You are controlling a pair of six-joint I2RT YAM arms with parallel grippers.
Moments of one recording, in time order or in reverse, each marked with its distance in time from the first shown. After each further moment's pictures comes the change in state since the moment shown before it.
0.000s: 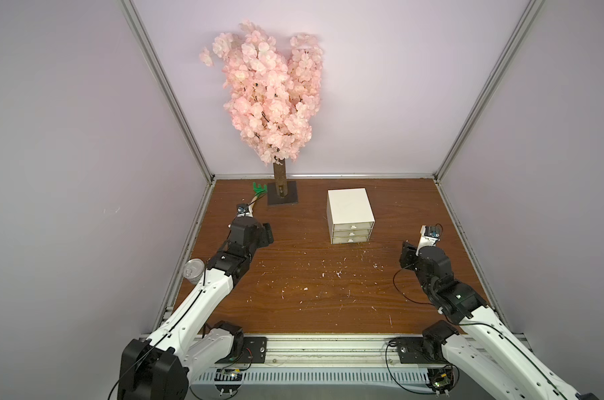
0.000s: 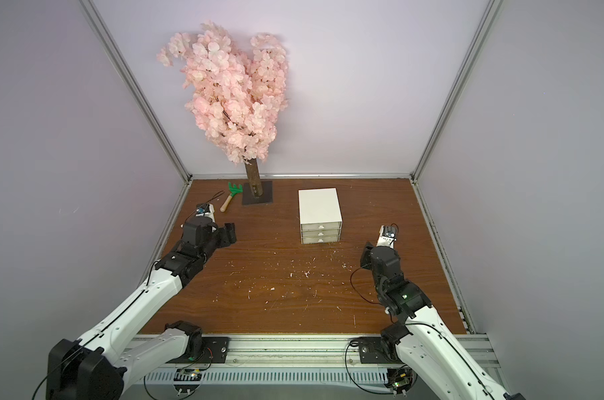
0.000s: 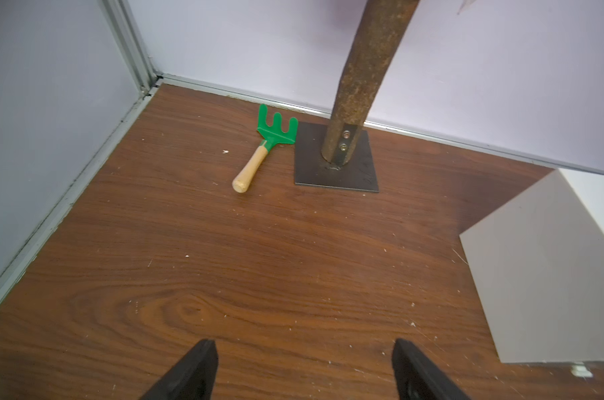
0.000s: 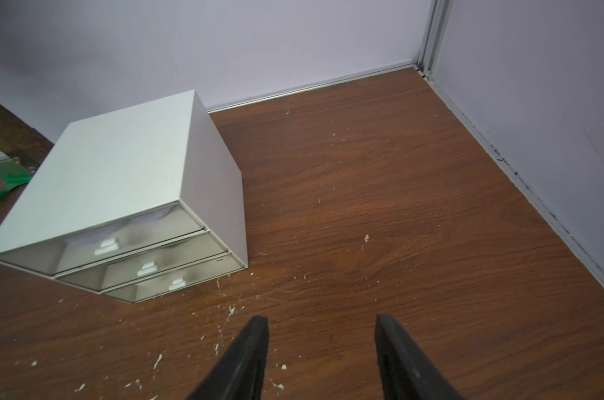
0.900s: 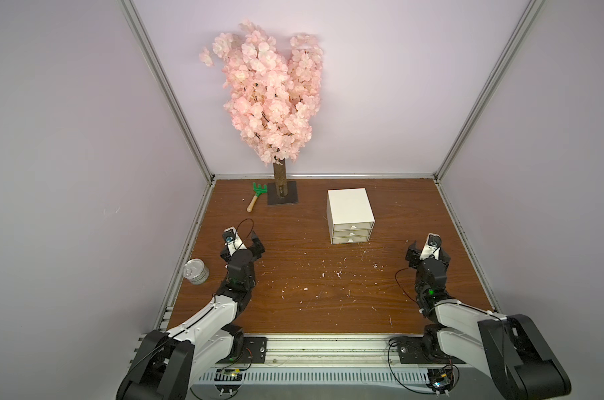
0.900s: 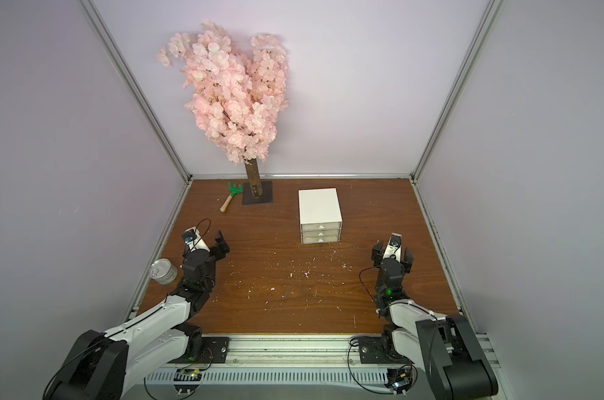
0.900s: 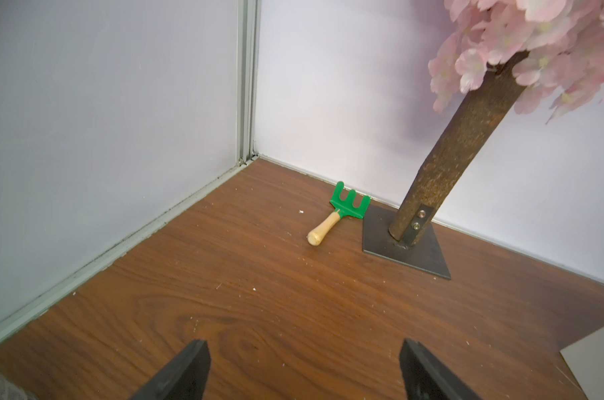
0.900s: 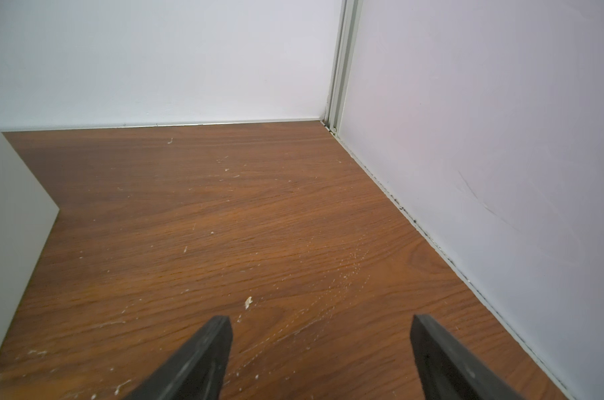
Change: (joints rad) left arm 0.000 -0.016 -0.483 0.833 -0.304 0.065; right arm -0.290 0.540 -0.406 1.197 0.011 -0.339
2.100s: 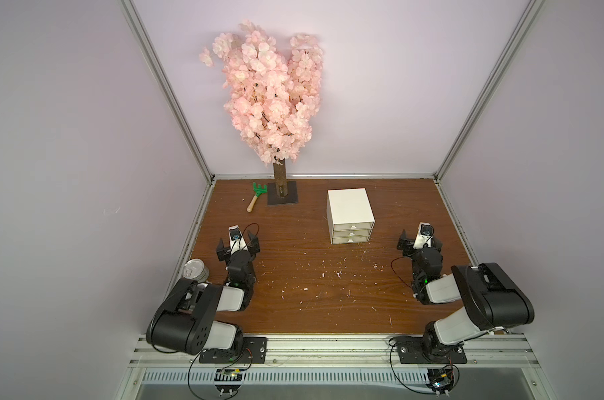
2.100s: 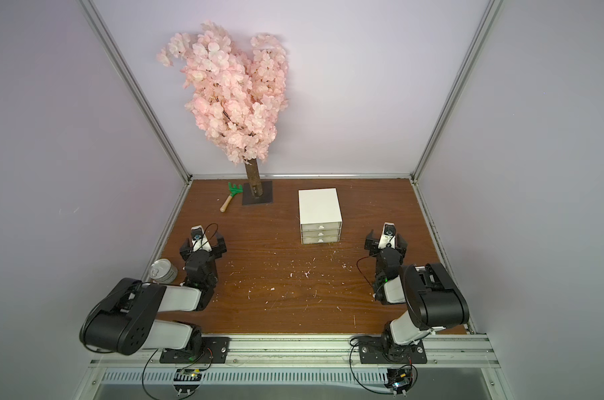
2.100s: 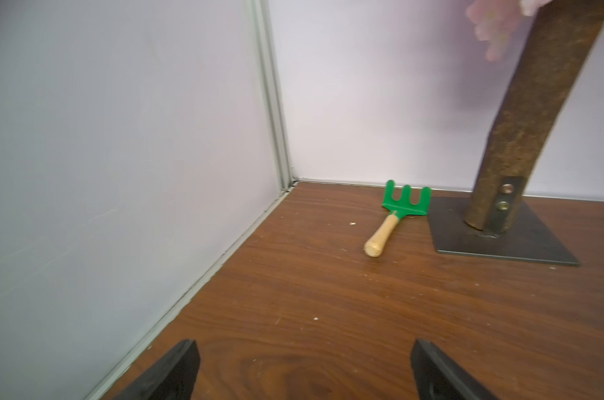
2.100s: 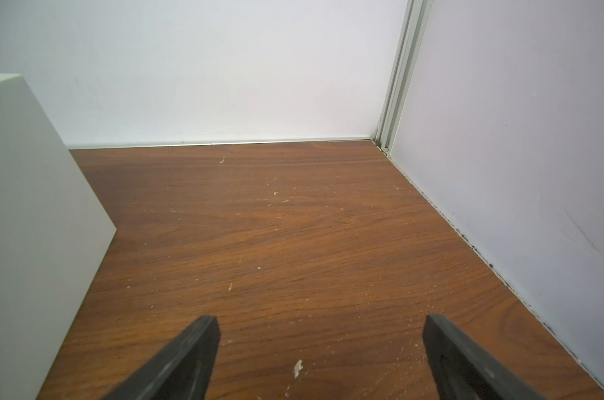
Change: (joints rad) left arm 0.092 0.468 -0.029 0.580 0.016 0.371; right arm -0.082 0.378 0.113 0.330 -0.224 -0.017
